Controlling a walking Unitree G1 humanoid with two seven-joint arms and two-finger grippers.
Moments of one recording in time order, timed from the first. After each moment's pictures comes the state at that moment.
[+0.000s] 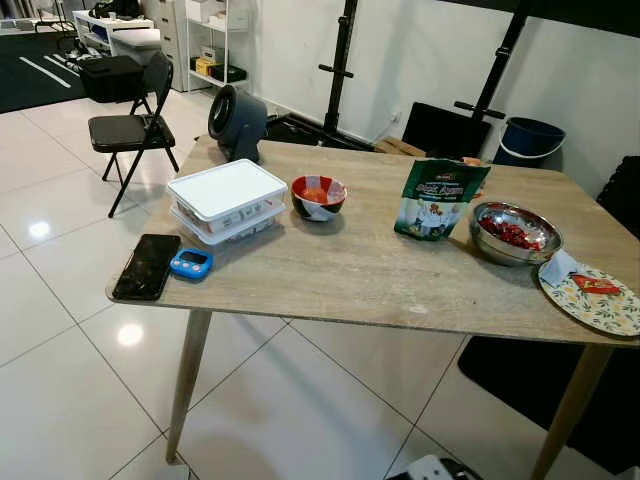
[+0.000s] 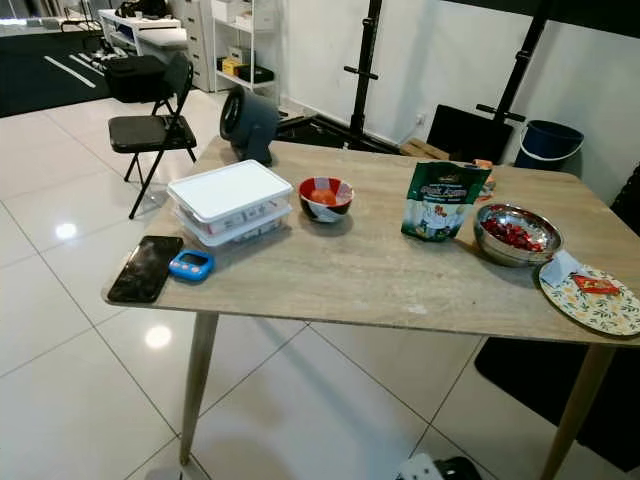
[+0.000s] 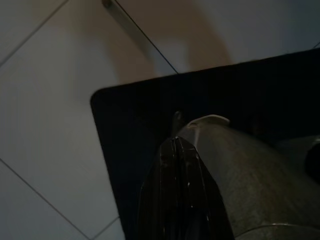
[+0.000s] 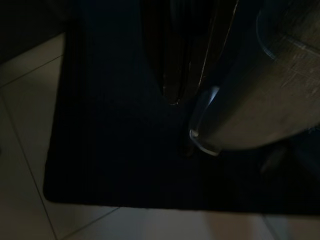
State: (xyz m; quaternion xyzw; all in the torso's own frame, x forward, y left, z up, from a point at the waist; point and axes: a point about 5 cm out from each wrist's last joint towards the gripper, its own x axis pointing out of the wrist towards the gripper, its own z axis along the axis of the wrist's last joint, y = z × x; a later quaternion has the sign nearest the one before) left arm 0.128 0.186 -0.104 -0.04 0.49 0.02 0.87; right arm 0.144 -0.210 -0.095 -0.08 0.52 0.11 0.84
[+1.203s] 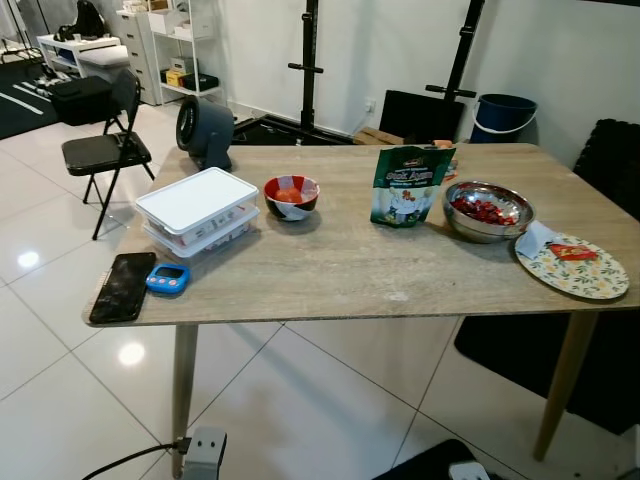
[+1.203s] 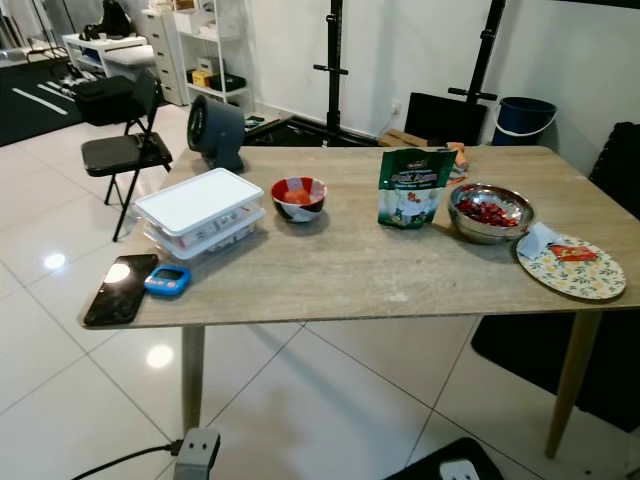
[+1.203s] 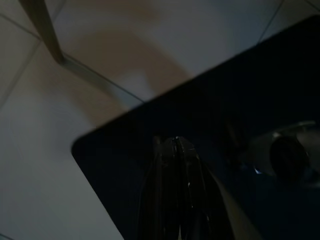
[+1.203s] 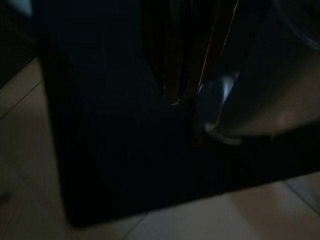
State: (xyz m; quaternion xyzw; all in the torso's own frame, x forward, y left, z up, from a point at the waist) left arm 0.157 0.159 -0.095 -0.05 0.47 -0.07 0.88; right arm 0.155 -0.226 -0.088 -0.06 0.50 0.05 0.86
